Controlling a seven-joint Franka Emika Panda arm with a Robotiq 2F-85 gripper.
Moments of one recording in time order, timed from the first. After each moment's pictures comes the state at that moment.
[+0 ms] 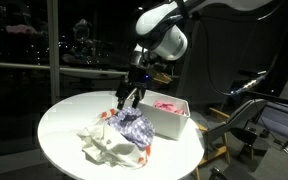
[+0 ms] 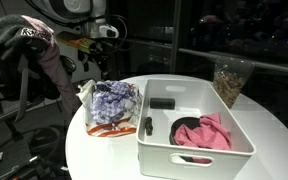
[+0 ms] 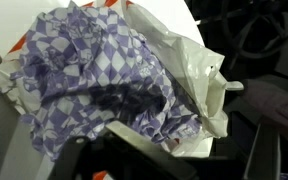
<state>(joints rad) 0.28 0.05 0.08 -2.24 0.27 2.32 -0.21</state>
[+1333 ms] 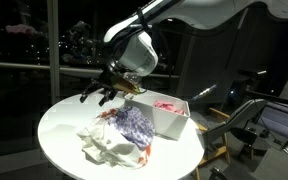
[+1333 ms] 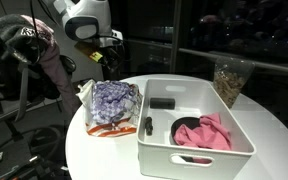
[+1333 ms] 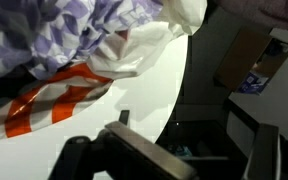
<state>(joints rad) 0.21 0.34 0.27 -2.04 0.54 2.73 -0.24</state>
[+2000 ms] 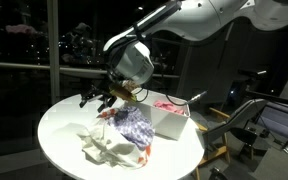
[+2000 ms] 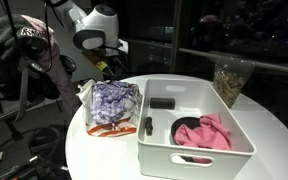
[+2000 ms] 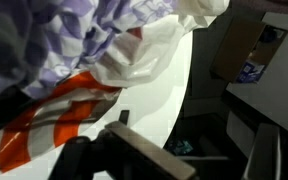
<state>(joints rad) 0.09 0.46 0.39 -1.99 0.60 2.78 -0.29</state>
